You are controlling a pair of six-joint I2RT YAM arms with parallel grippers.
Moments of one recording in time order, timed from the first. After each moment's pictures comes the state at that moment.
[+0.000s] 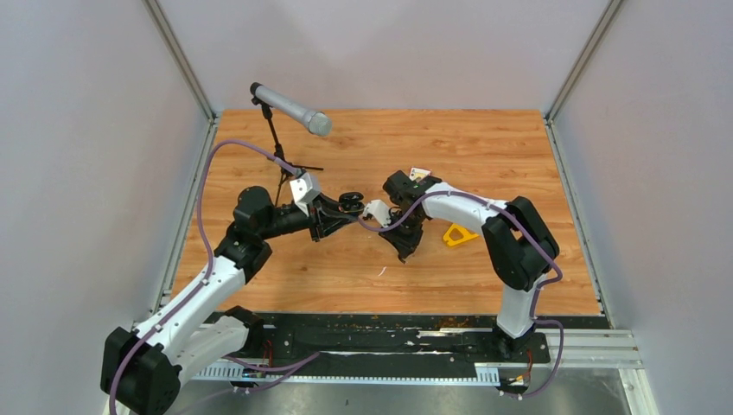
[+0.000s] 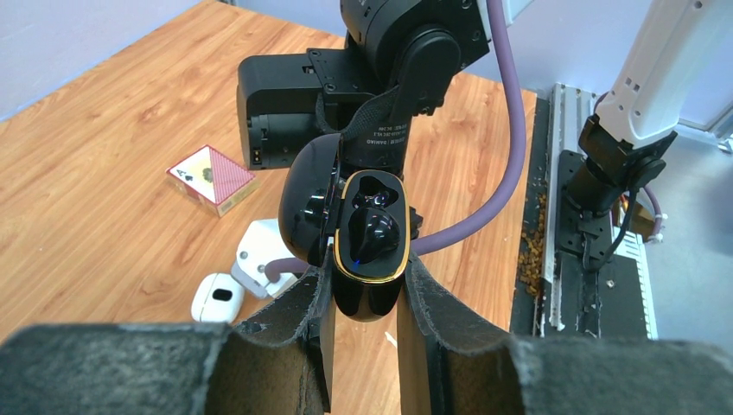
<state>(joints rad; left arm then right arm) -0.46 0.92 0.61 0.29 0.79 -0.08 0.69 1.86 1.28 -0.84 -0.31 -0.50</state>
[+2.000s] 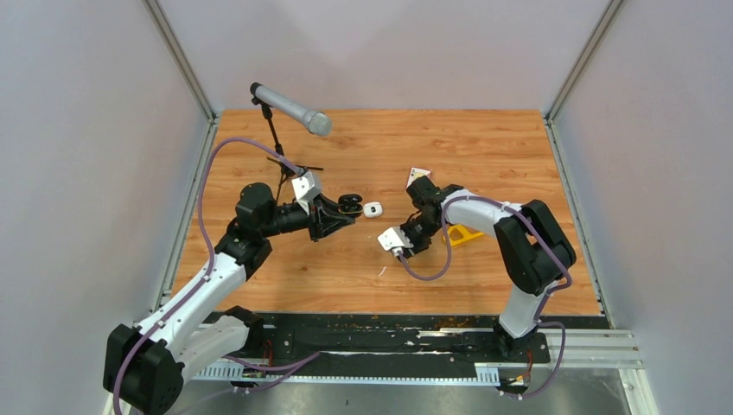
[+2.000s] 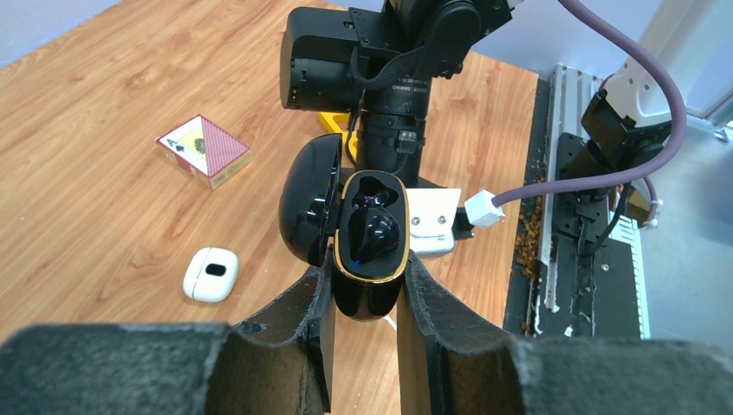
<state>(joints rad) -0.43 0.94 0.63 0.22 0.82 -0.06 0.57 1.78 1.07 -0.68 -0.63 -1.62</state>
